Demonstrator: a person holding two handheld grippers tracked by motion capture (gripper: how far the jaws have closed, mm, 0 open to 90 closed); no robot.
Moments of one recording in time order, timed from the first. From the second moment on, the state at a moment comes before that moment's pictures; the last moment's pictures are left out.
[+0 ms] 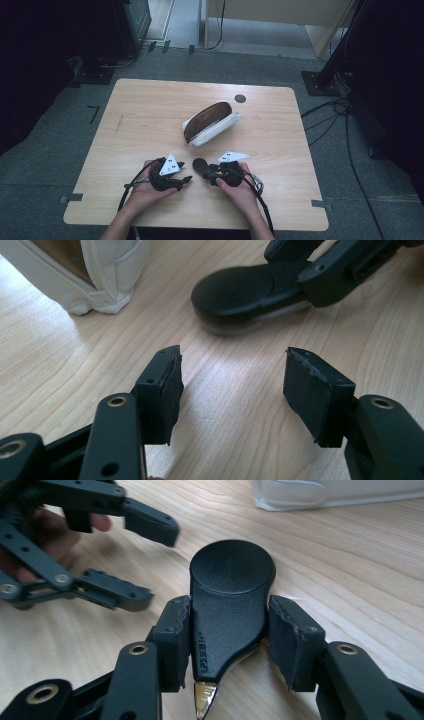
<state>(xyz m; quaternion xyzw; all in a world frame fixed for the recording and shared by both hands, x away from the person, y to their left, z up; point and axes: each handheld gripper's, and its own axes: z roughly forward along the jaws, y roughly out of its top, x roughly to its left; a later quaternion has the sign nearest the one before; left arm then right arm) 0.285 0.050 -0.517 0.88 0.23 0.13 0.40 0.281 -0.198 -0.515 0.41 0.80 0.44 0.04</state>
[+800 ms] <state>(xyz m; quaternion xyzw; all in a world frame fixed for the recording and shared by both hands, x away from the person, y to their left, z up) 0.282 0.039 -0.518 0.89 0.18 0.17 0.38 0.277 -0.180 -0.499 0.38 0.80 0.47 0.00</state>
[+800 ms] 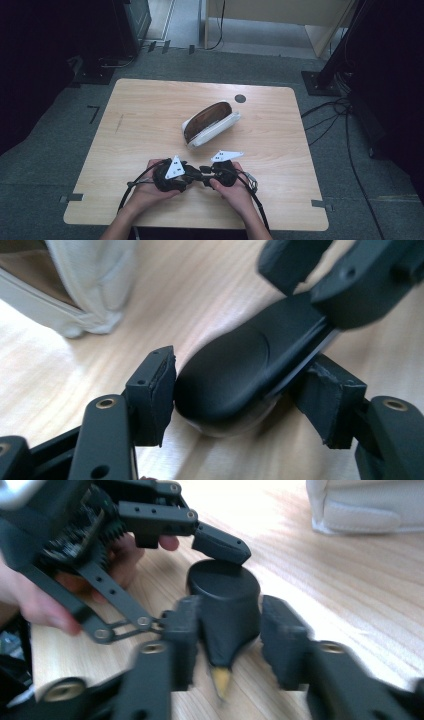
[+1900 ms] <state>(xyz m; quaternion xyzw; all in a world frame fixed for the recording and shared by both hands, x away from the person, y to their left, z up) 0.280 0.044 -0.517 0.90 0.16 0.12 0.39 0.277 -0.197 -0.497 0.40 0.75 0.52 0.08</state>
